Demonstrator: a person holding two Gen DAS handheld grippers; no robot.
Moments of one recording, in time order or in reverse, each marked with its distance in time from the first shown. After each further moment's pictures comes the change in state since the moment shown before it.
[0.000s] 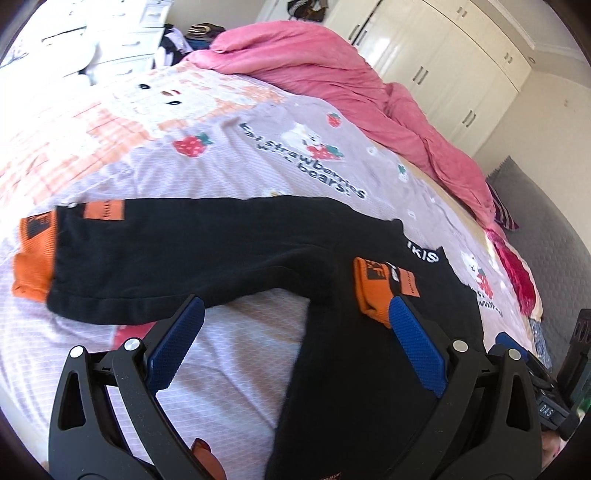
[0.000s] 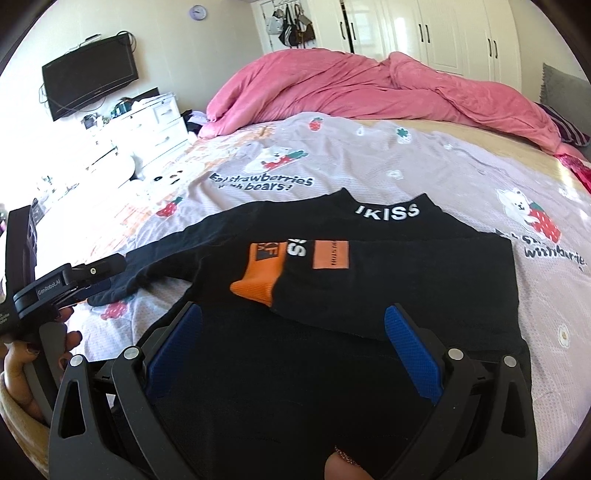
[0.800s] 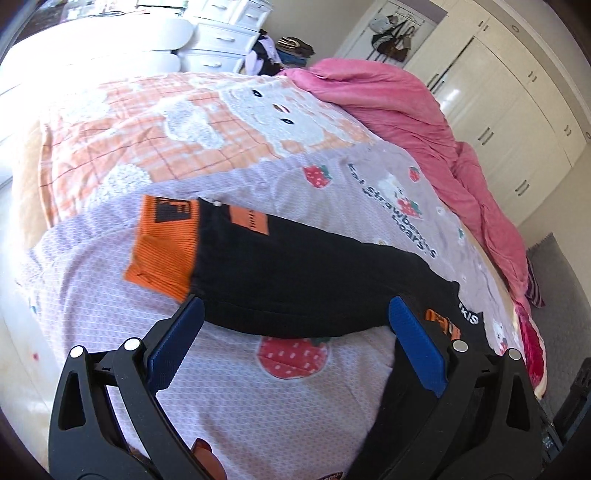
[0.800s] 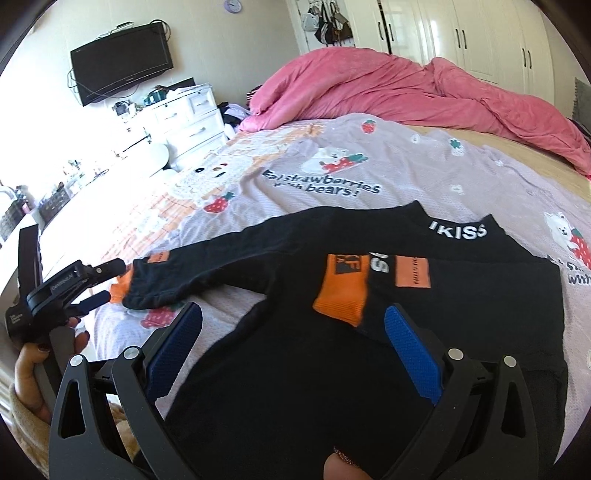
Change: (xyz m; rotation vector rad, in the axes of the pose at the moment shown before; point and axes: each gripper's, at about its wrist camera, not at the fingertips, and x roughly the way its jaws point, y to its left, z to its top) left arm -0.050 0.097 0.006 -0.258 -0.103 0.159; right arm 0.020 0.070 0.016 -0.066 0.012 0.110
